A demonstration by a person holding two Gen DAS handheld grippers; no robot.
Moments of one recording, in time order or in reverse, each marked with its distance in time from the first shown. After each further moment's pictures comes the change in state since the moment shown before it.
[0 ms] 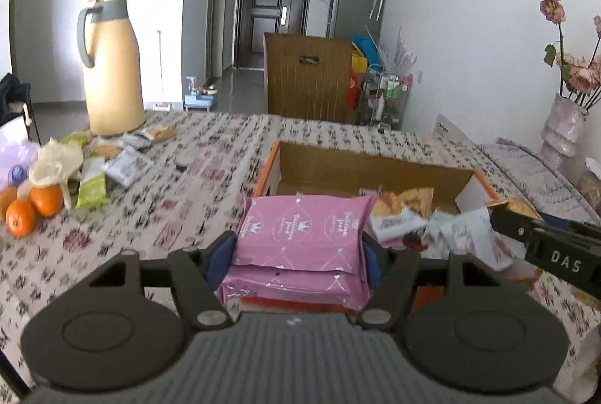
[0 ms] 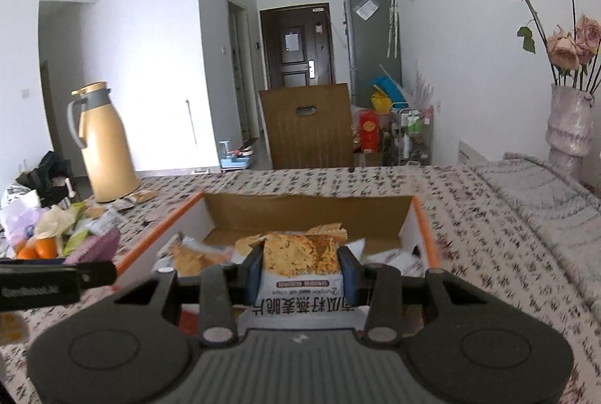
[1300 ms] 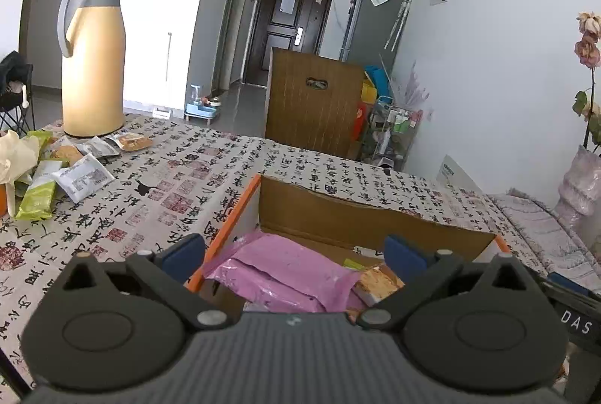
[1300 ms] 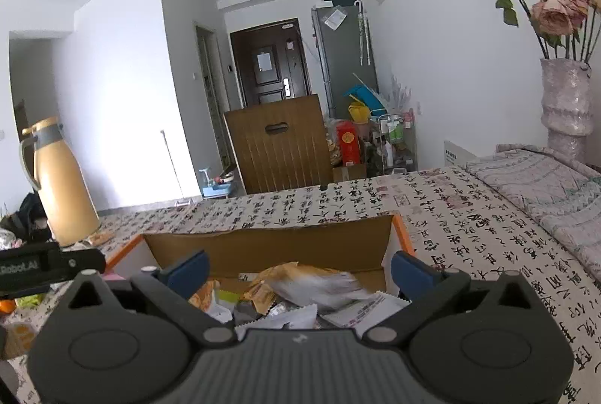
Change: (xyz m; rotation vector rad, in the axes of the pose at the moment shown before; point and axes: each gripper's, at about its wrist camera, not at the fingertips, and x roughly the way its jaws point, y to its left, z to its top) left arm 0.087 -0.012 0.023 -0.134 -0.068 -0.016; right arm 0.085 -0.048 -0.002 0.117 -0.073 -0.027
